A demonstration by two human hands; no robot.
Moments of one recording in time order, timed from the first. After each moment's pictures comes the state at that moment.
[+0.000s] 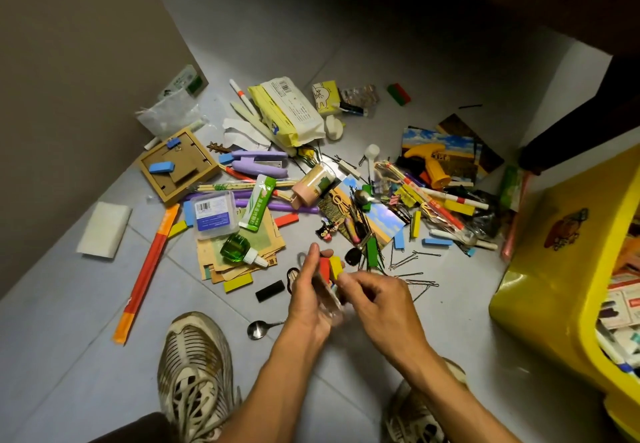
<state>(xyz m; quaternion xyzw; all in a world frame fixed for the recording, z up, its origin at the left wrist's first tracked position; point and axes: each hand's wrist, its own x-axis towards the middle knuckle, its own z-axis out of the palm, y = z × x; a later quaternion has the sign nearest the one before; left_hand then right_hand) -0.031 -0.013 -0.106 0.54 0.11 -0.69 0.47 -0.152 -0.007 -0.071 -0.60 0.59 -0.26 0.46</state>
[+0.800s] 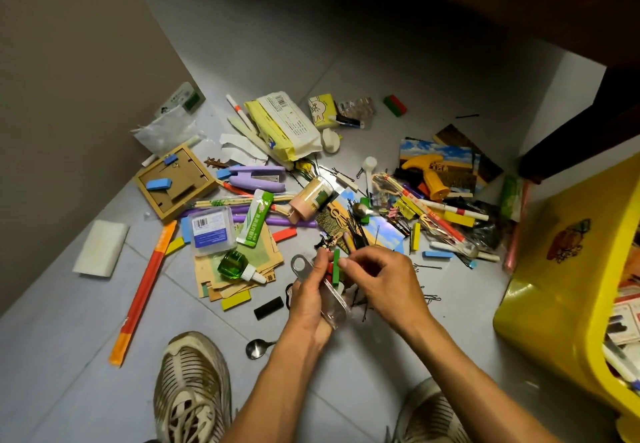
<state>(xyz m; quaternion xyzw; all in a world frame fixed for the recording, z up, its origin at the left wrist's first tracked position) -0.035 -0.033 -0.098 0.53 0.08 -0.69 0.49 -0.157 -0.061 -0.067 -0.61 0.59 -0.25 0.47</state>
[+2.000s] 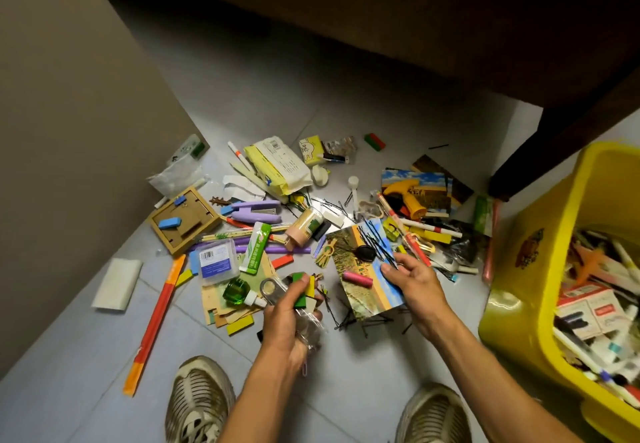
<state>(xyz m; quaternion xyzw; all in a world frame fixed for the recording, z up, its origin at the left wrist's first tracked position) -0.009 -0.025 -0.048 0.59 0.07 -0.63 0.50 -0.215 -0.075 -0.094 -0.26 0.63 -0.35 0.64</state>
